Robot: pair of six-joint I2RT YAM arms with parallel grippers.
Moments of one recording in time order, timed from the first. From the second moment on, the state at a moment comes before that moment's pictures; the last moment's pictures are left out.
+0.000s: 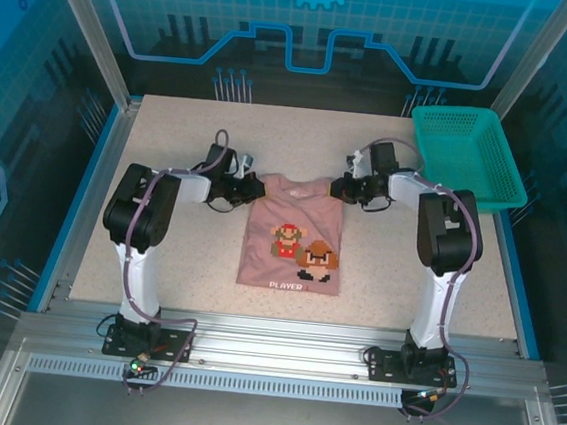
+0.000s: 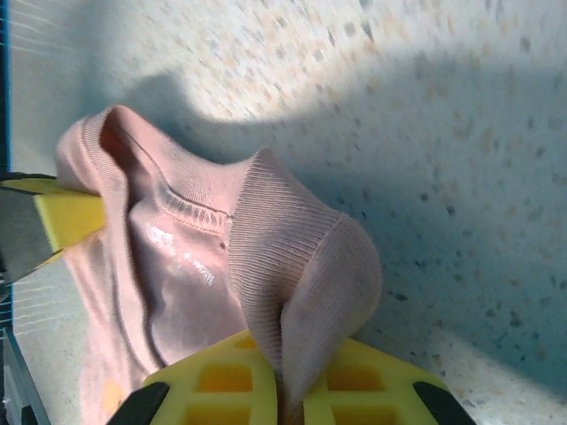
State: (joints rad) left arm -0.18 2.03 1.12 0.07 0.63 -0.65; right arm 0.18 2.06 1.36 -0.34 -0.67 0.32
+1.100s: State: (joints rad) left arm -0.32 1.43 0.52 0.40 0.64 -0.69; right arm 0.26 1.36 0.93 -0.38 -0.63 0.21
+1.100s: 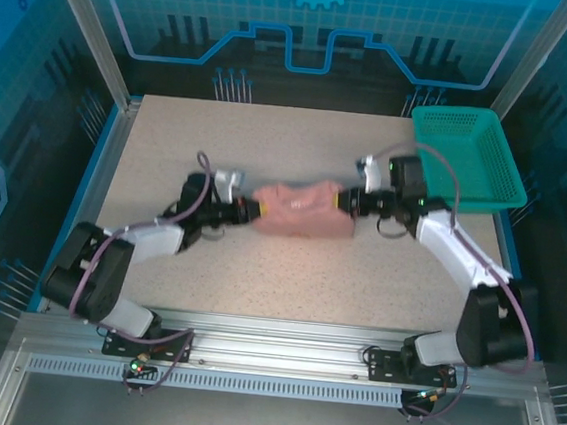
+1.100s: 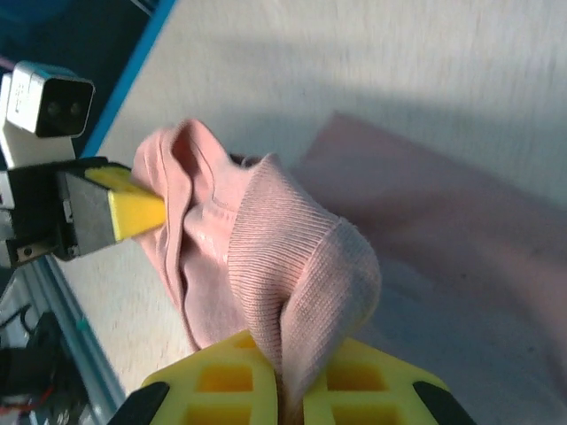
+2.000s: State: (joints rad) left arm -0.41 1.73 0.72 0.33 0.47 -0.67; right arm 0.27 1.64 0.95 -0.47 -0.37 0.28
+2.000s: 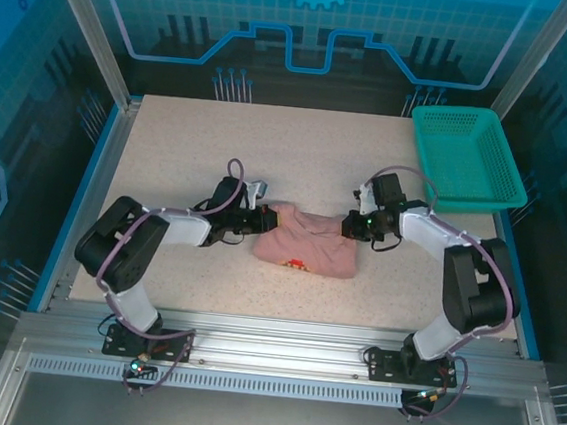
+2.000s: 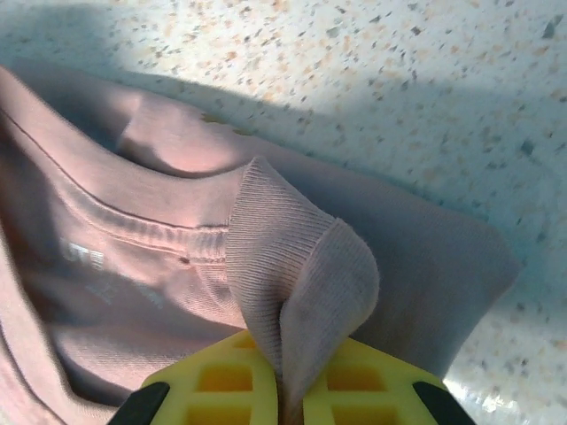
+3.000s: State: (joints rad) left arm -0.35 1.72 0.83 -0.01 0.50 -0.61; right arm 0.24 1.56 0.95 -0.60 -0.34 0.28
